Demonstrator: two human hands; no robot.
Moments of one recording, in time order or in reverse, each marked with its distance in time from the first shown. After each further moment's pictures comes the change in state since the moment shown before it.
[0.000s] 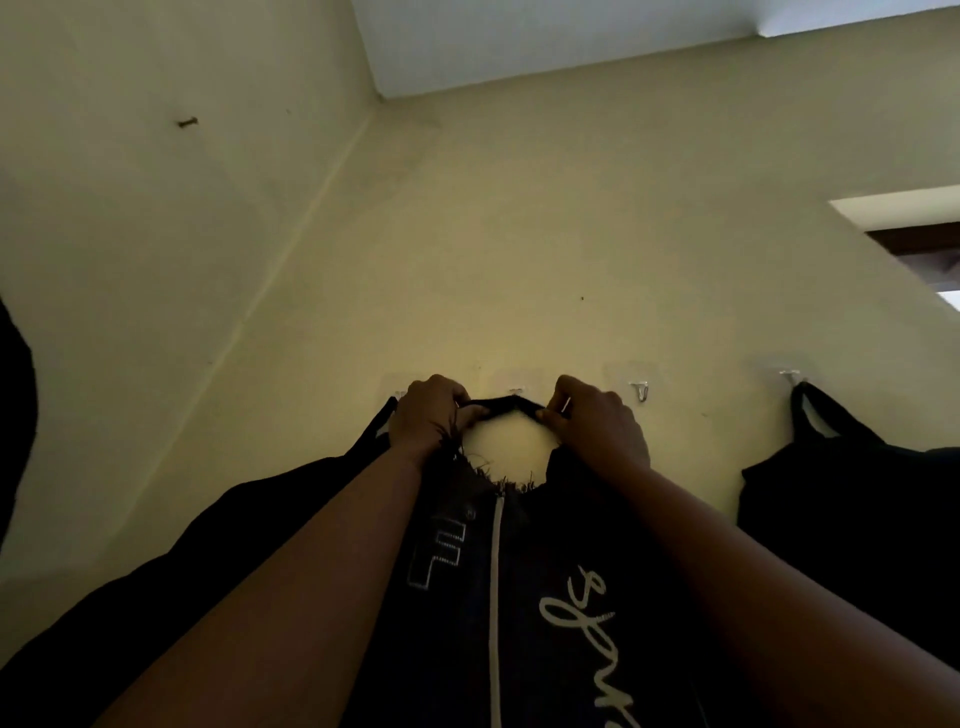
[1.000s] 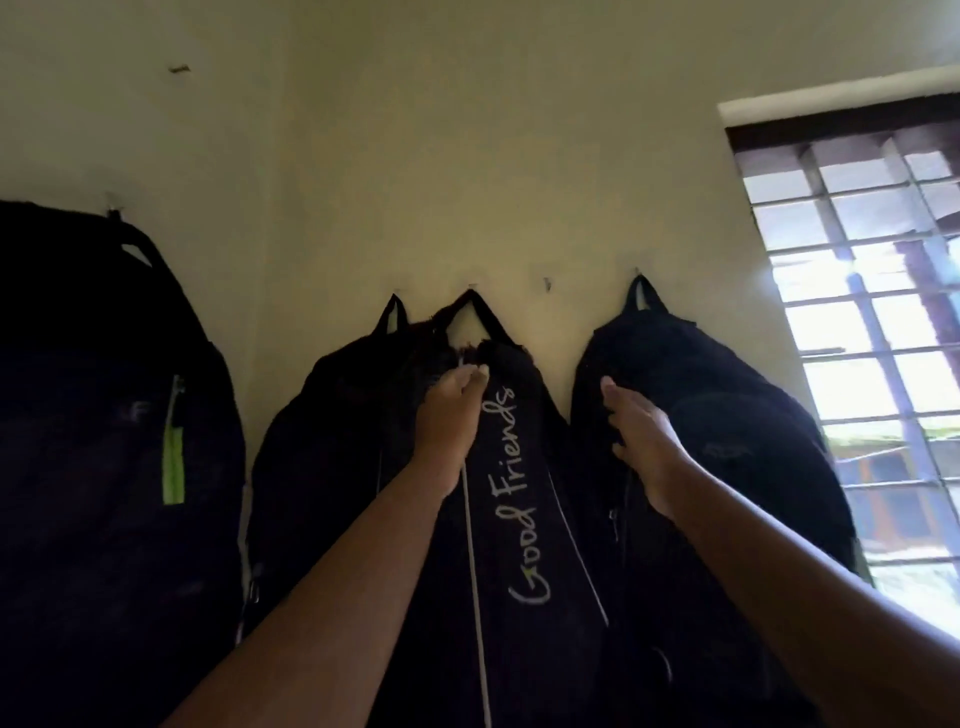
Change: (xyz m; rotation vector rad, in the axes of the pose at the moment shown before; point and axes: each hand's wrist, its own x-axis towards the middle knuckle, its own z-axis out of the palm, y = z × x) left_hand -0.243 0.175 -0.135 -0.683 -0.184 -0.502; right_hand -0.236 -0.046 -0.196 0.762 -0.164 0.779
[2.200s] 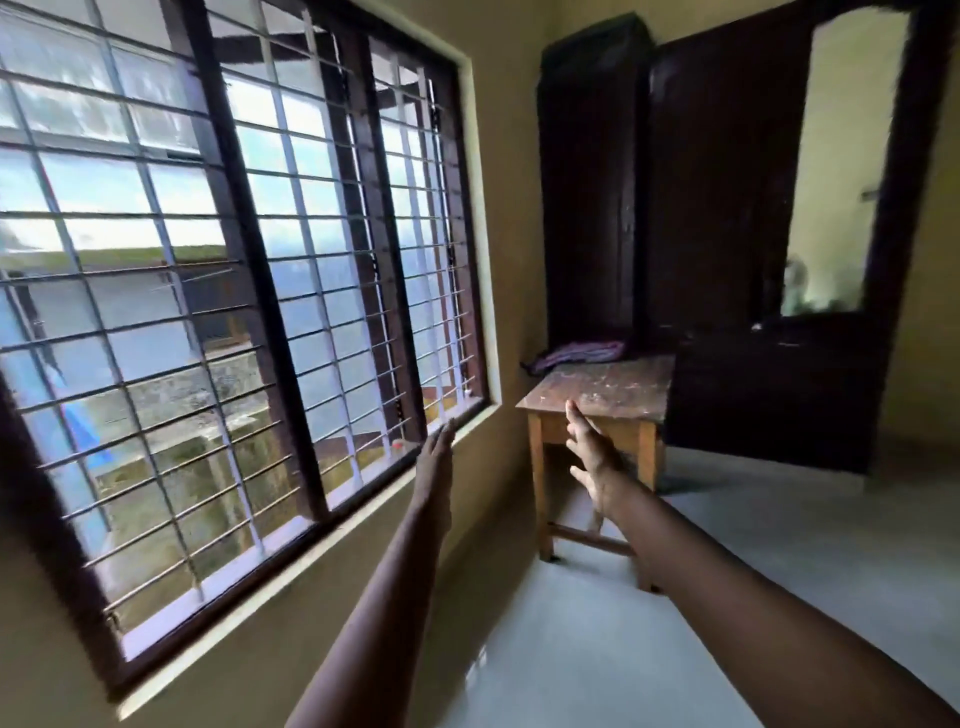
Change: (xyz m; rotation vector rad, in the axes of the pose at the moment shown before) left_hand -0.620 0.307 0.492 -0.850 -1.067 -0.739; right_hand -0.517 -0.116 -0.694 -0.431 1.018 0.507
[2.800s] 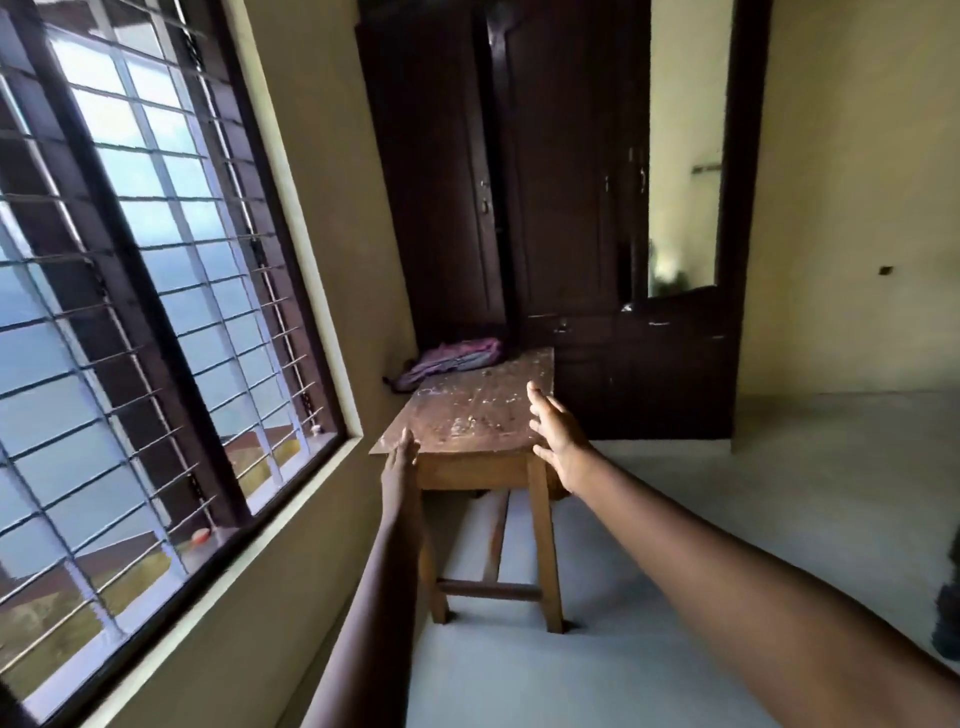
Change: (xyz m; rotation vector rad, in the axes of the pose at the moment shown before) left_hand 0.309 -0.128 0.251 -0.168 -0.133 -0.134; right_hand 0.333 0.000 -0.165 0.079 0.154 0.021
